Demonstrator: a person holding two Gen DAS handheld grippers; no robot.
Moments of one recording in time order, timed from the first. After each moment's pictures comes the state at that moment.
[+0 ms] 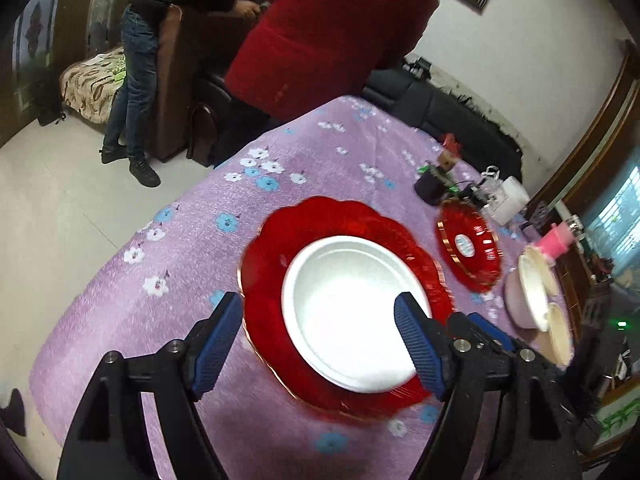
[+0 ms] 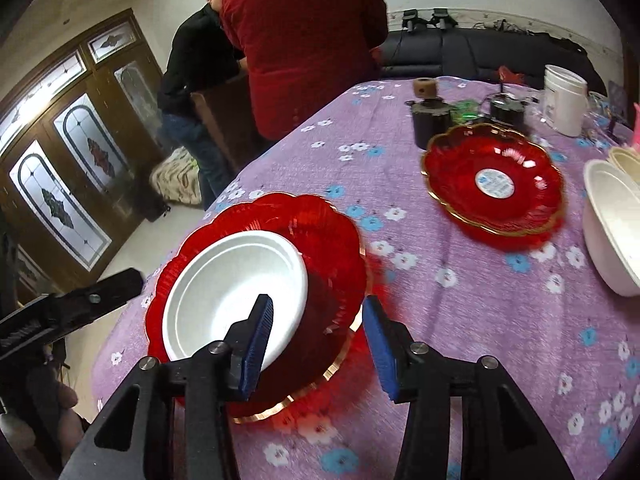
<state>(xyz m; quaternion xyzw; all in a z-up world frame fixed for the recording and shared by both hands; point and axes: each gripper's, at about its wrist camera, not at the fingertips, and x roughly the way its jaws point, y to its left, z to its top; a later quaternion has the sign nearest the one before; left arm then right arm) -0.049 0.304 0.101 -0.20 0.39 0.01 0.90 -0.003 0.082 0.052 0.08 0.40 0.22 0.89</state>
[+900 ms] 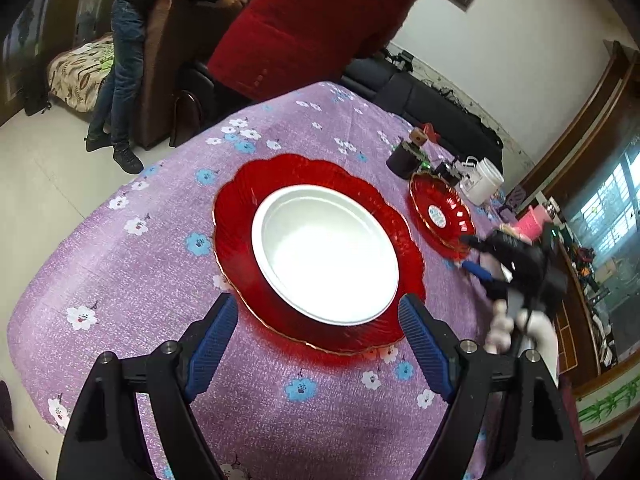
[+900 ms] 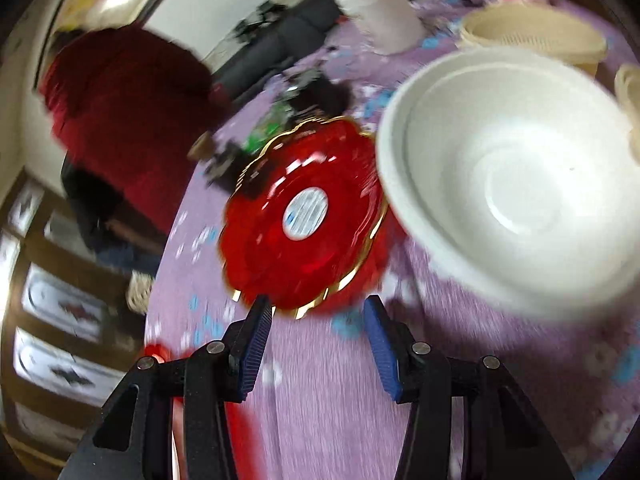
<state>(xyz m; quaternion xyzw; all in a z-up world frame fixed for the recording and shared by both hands) -0.080 0.279 0.085 -0.20 0.40 -0.03 0.89 0.089 -0.067 0.016 0.33 0.43 0.06 0.84</state>
